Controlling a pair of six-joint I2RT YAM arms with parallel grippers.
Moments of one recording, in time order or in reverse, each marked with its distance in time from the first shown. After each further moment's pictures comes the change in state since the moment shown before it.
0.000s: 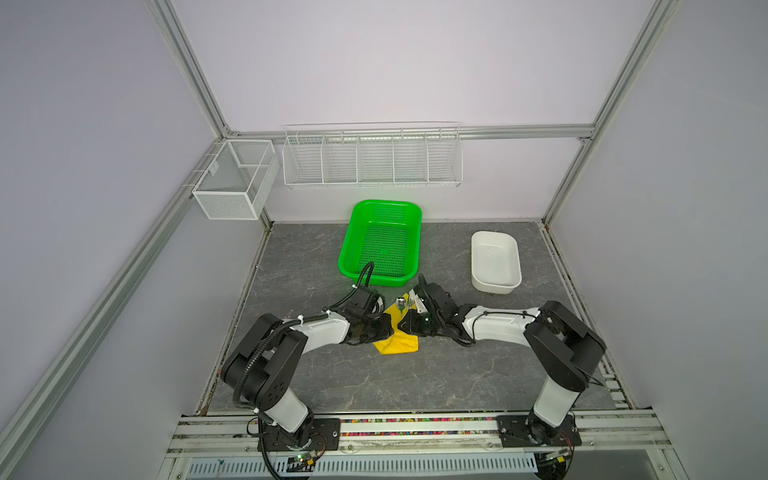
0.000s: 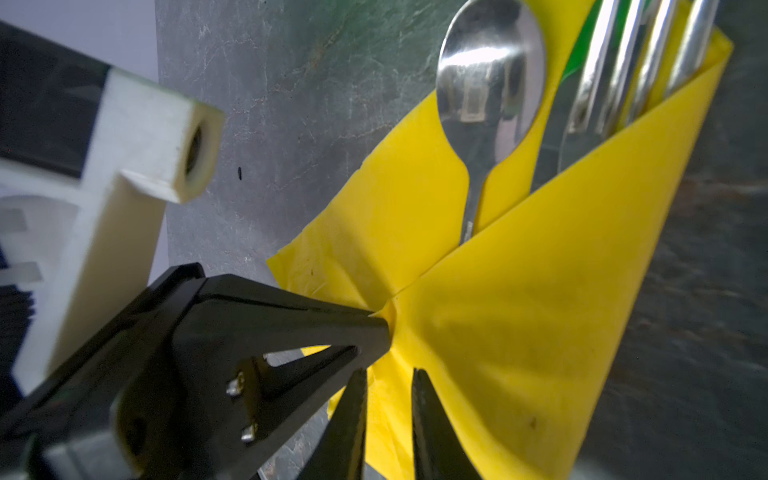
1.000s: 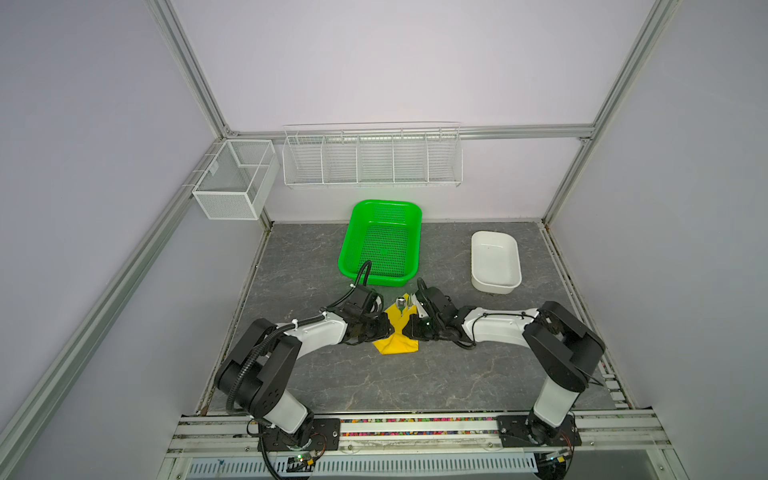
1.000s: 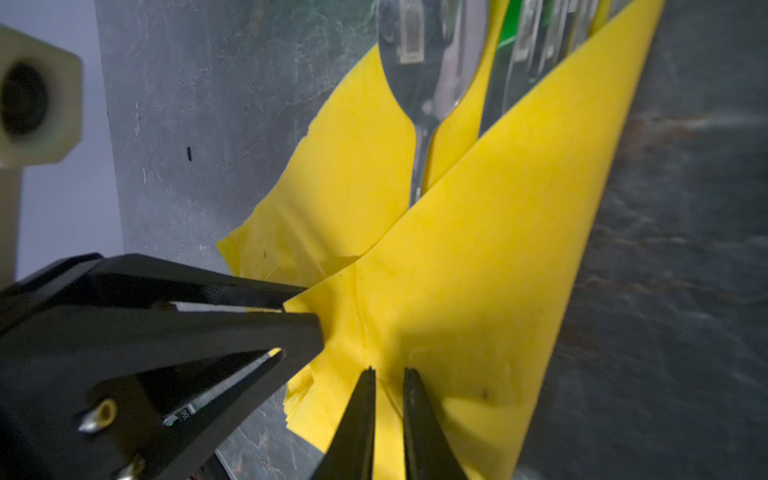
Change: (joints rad) left arm 0.007 -0.062 0.000 -0.045 -0.023 -0.005; right arm 0.011 0.002 -0.016 -0.057 0.035 -0.023
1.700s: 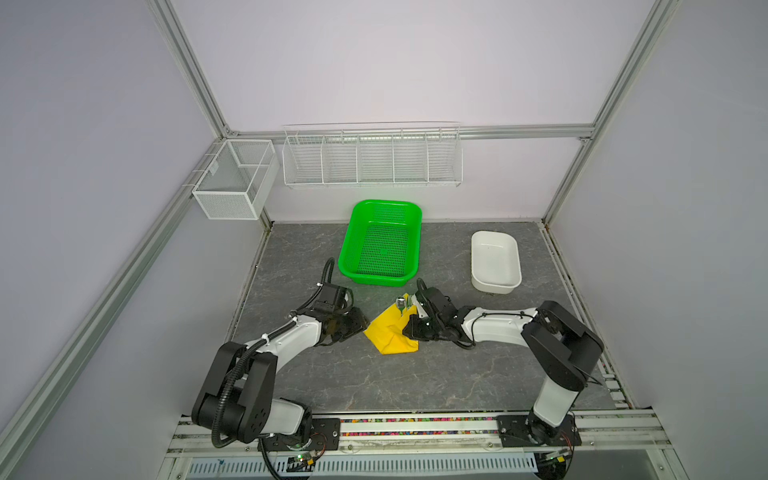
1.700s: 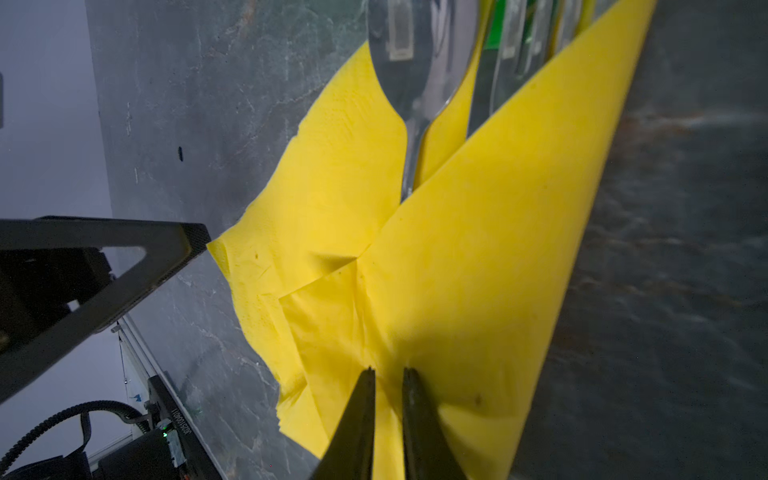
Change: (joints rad) left arm 0.244 -0.140 -0.083 -0.120 -0.017 -0.021; right arm 0.000 0.008 0.000 0.001 0.006 0.000
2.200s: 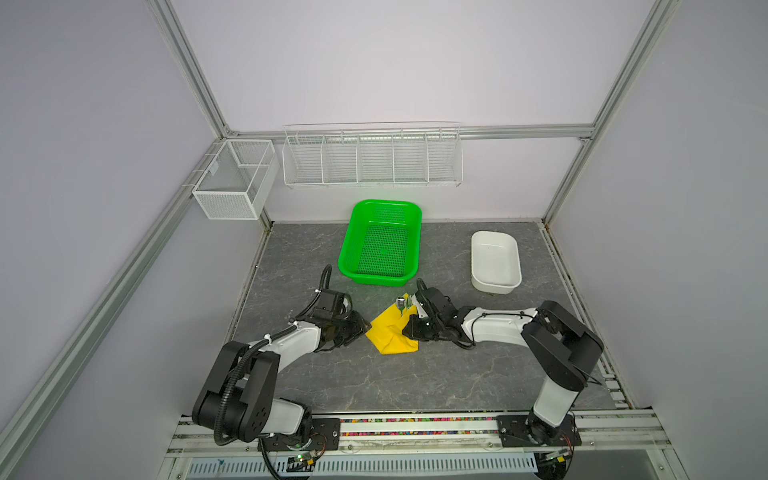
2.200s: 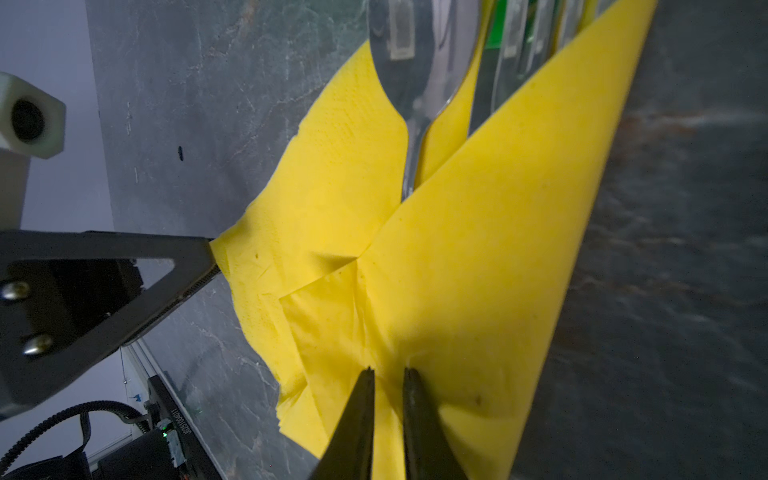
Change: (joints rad) left arm 0.005 0.009 -0.068 0.122 0.073 -0.093; right arm 0.002 0.000 0.000 0.000 0.001 0.000
